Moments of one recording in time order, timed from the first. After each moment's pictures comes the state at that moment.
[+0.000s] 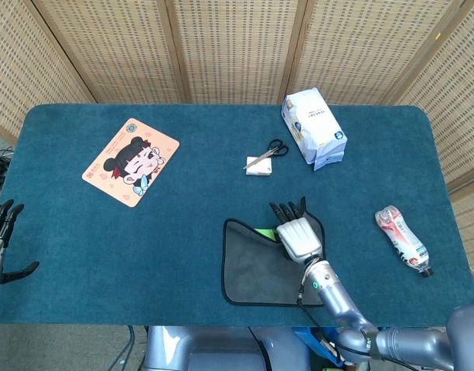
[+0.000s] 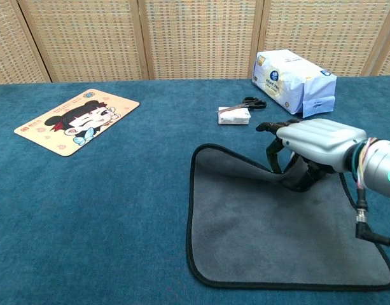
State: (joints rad) left arm -0.11 -1.05 -0.06 -1.68 1.44 1.45 0.08; right arm 0.73 -1.59 0.04 -1.59 -1.03 1.11 -0.58
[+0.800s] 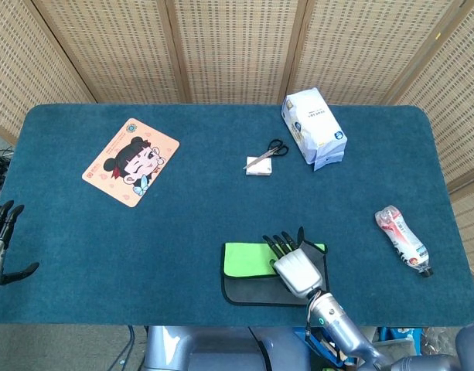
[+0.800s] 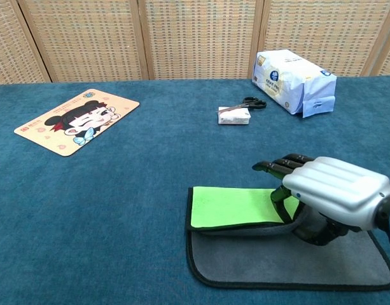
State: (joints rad) left arm -0.10 -1.05 -0.06 -1.69 1.44 1.46 0.09; right arm 0.61 -1.59 -0.11 -1.65 -1.25 1.17 -0.65
